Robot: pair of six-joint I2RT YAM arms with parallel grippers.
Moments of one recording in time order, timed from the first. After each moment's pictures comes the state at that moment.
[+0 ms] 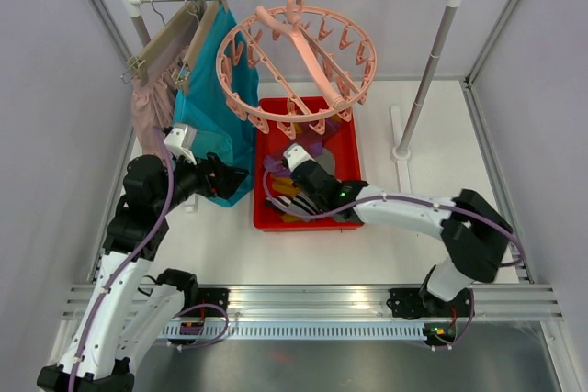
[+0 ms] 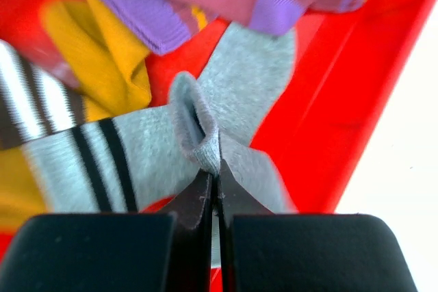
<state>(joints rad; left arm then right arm) -0.23 0.67 0.84 -0.42 0.38 -0.31 0.97 1.64 1.04 -0.20 0.55 -0.06</state>
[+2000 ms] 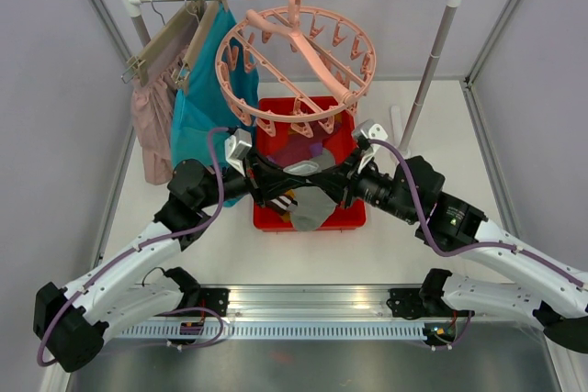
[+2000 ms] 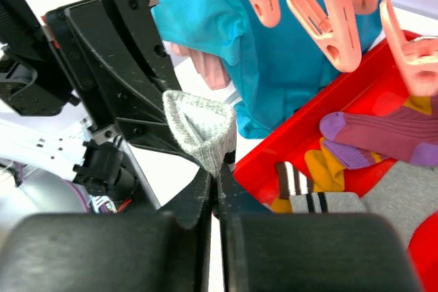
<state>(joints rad) -0.67 0.91 0.69 0.45 0.63 -0.43 0.99 0.92 1.01 -0.16 -0.01 0.32</state>
